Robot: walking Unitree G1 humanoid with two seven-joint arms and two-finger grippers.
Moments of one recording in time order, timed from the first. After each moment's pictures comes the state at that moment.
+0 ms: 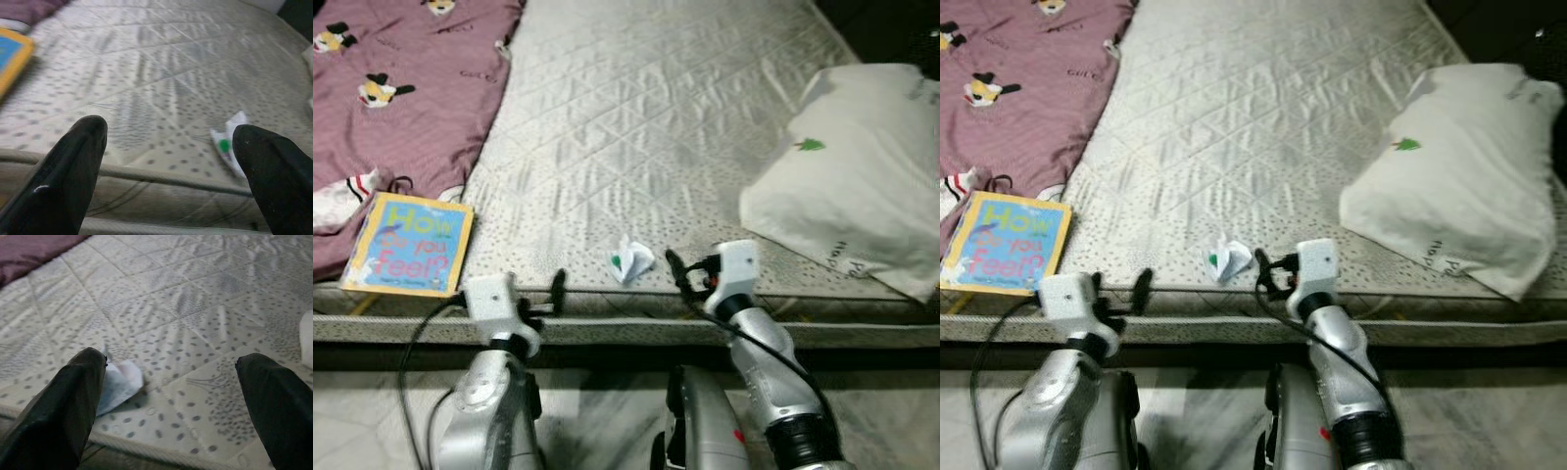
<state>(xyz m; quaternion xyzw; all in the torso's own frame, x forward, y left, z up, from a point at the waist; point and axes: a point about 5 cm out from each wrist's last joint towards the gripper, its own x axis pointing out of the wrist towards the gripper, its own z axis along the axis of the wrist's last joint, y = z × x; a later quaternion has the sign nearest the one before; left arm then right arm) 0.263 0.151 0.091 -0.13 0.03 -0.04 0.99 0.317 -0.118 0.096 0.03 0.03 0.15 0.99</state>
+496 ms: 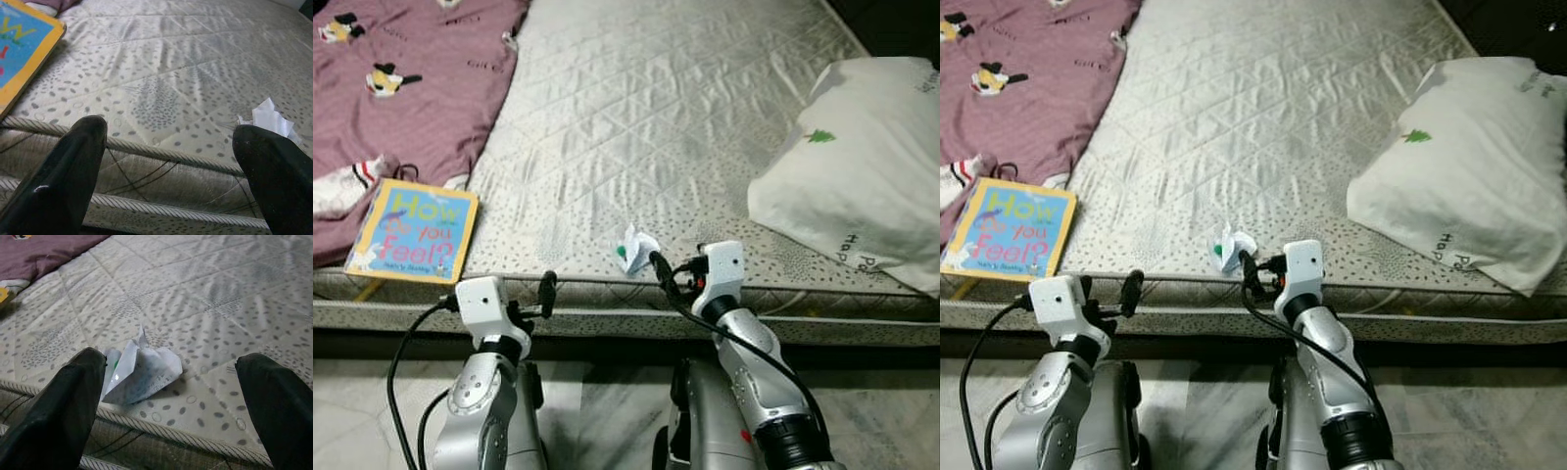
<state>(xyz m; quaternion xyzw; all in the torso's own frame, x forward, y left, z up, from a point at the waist) 0.261 0.157 0.089 -0.12 0.03 -0.02 0.99 0.316 -0.107 0.096 0.04 0.03 0.17 0.98</state>
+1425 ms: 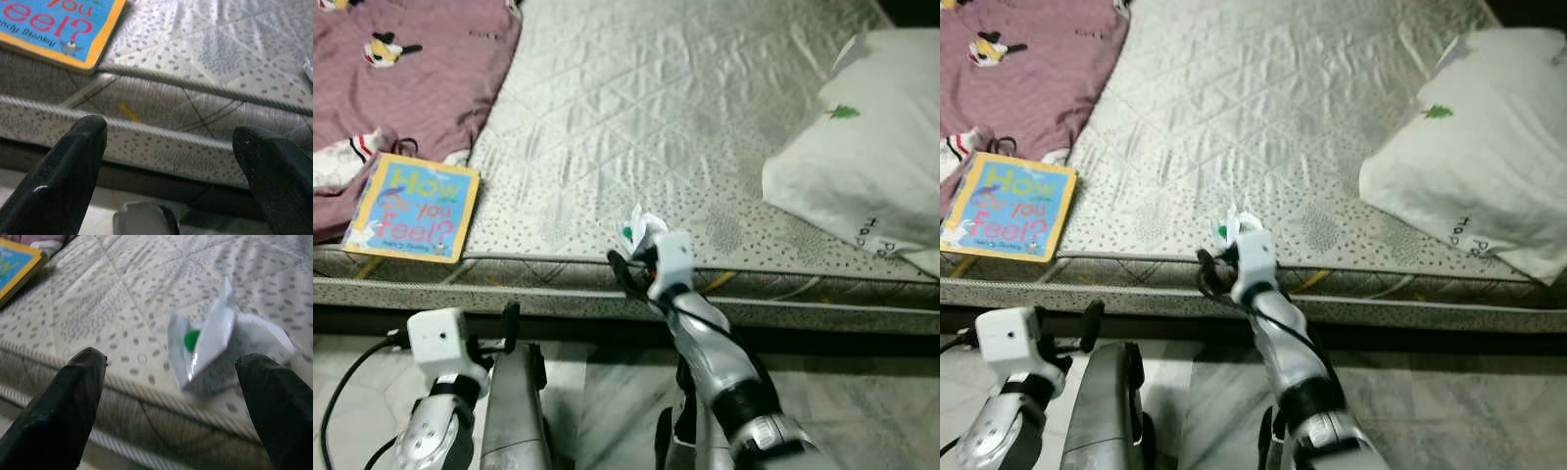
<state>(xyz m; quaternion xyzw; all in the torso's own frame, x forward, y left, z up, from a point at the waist) 0.210 0.193 0.093 -0.07 0.07 0.03 0.99 0.339 -0.045 0.100 0.05 0.05 0.21 0.97</state>
